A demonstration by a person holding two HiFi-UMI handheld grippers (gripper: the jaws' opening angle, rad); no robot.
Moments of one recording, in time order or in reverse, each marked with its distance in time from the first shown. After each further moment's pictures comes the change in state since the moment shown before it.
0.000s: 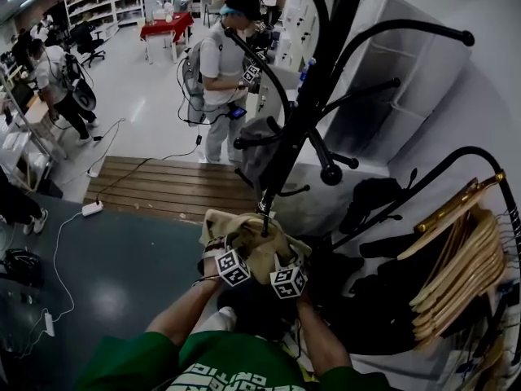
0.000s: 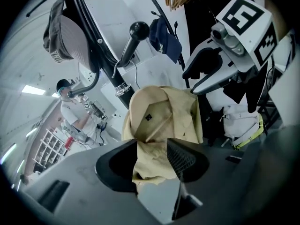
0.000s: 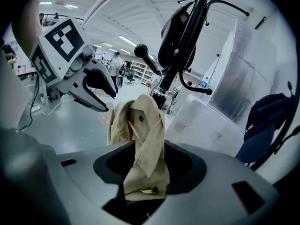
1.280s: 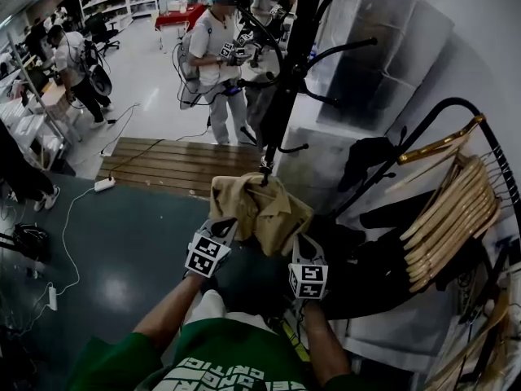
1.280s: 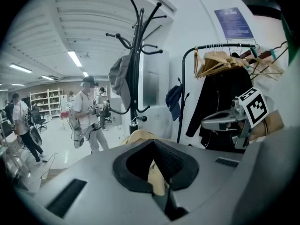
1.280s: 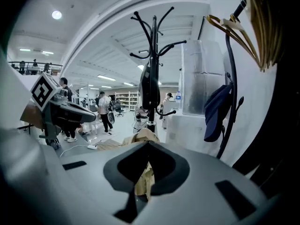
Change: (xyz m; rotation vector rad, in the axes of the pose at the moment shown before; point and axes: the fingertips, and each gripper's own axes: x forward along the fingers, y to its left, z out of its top) left arm -0.208 -0.034 0.047 -0.554 -0.412 -0.008; right arm -0.193 -0.008 0.008 0.417 -0.290 -0.005
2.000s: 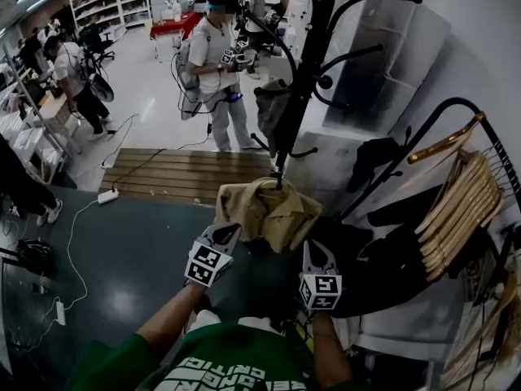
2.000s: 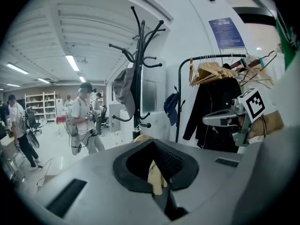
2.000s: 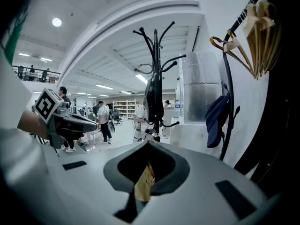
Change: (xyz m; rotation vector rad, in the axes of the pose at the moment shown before) left arm -0.046 0.025 0.013 0.030 -0.066 -0.052; right arm -0.030 0.039 0.040 0.056 -0.098 -0.021
